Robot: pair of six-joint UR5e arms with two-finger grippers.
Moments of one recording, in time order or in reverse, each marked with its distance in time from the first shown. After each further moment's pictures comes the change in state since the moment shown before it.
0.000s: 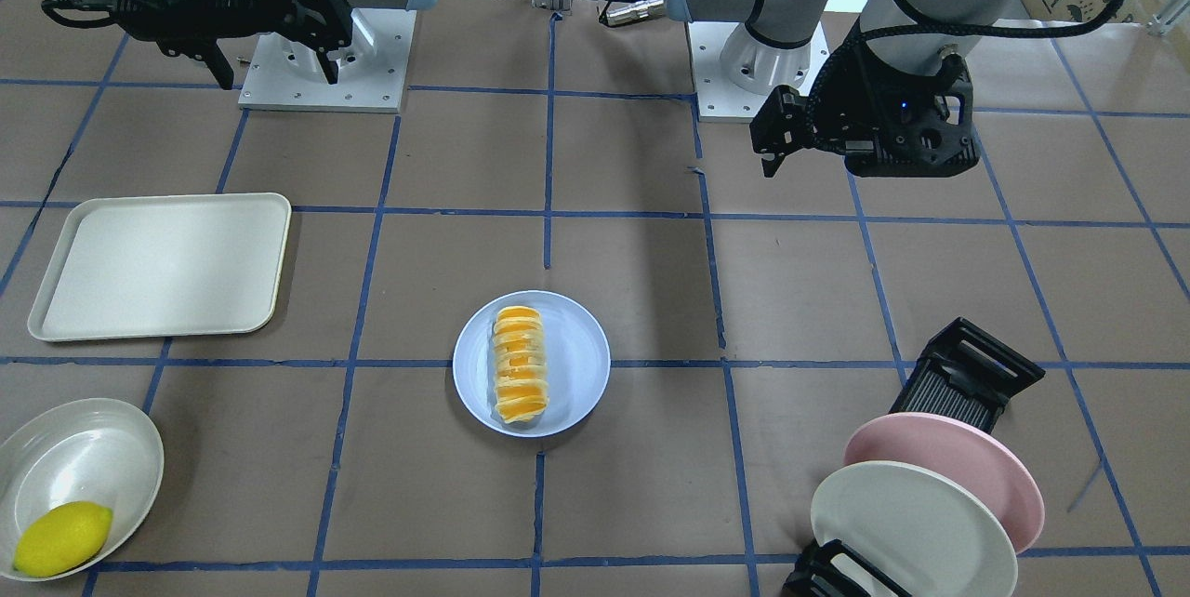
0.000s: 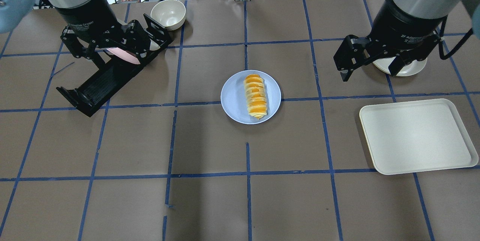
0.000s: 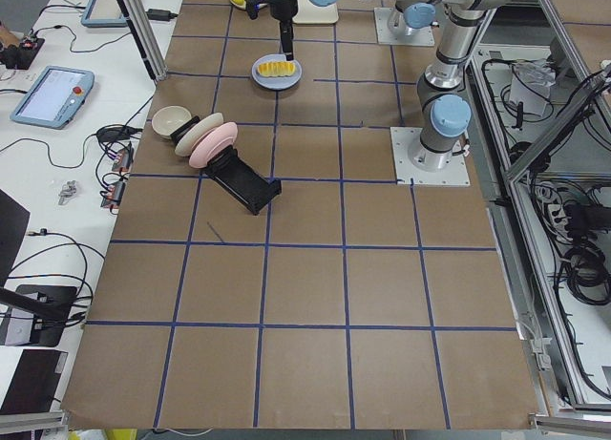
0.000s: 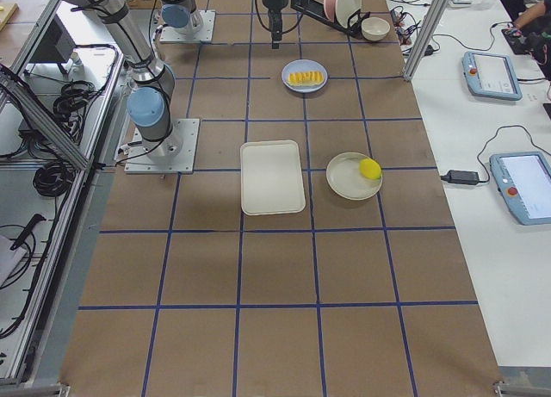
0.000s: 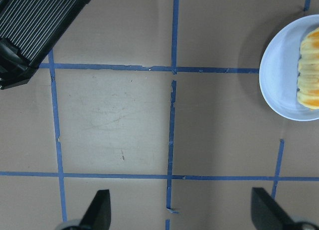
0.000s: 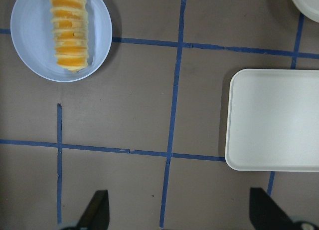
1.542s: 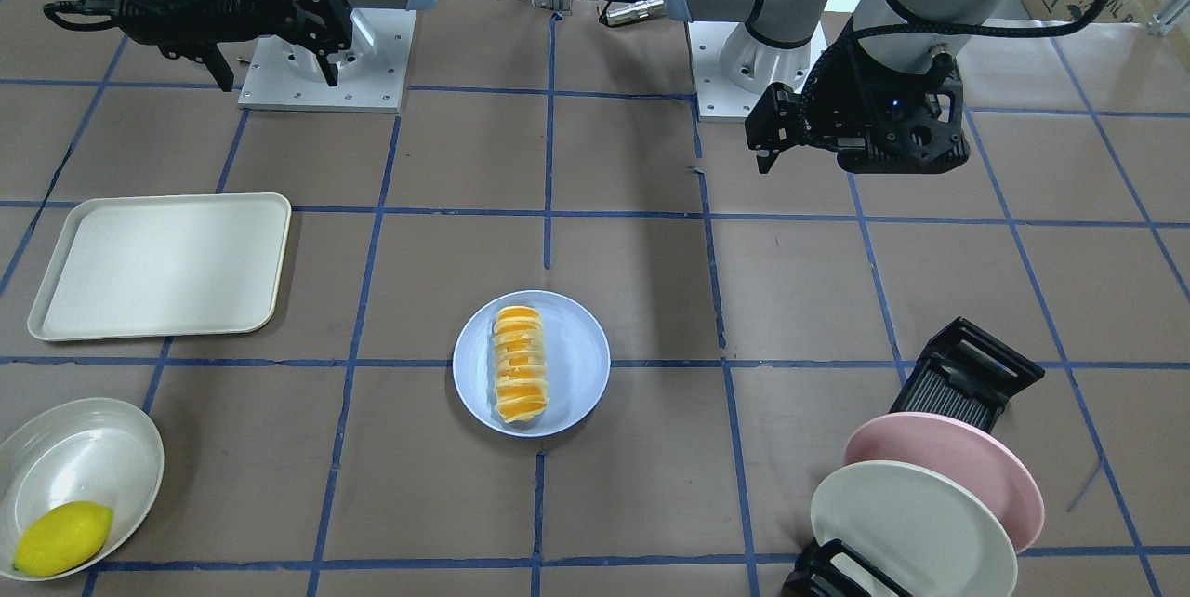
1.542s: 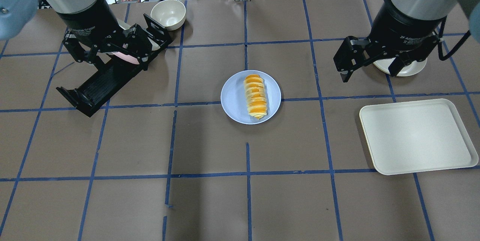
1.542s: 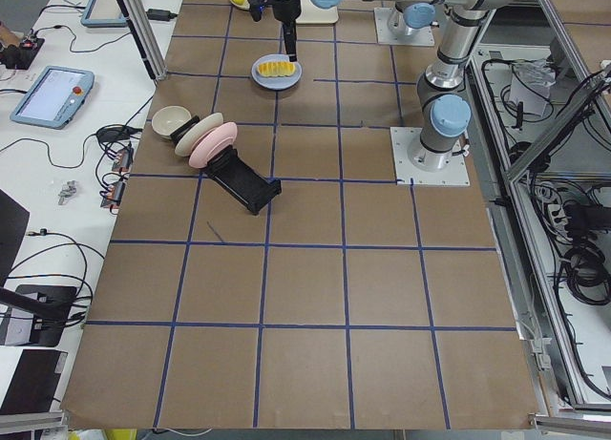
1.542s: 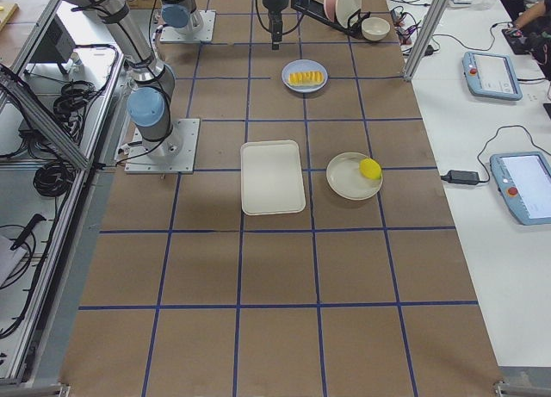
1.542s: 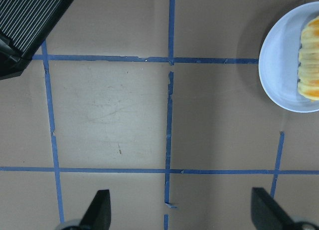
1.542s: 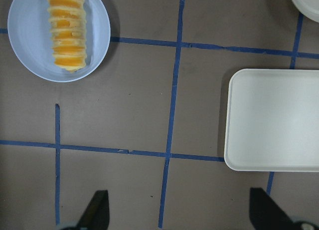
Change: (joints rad) left arm -0.001 0.008 -0.016 0.005 -0.005 -0.002; right arm 0.000 0.003 0.006 -0.008 -0.004 0.001
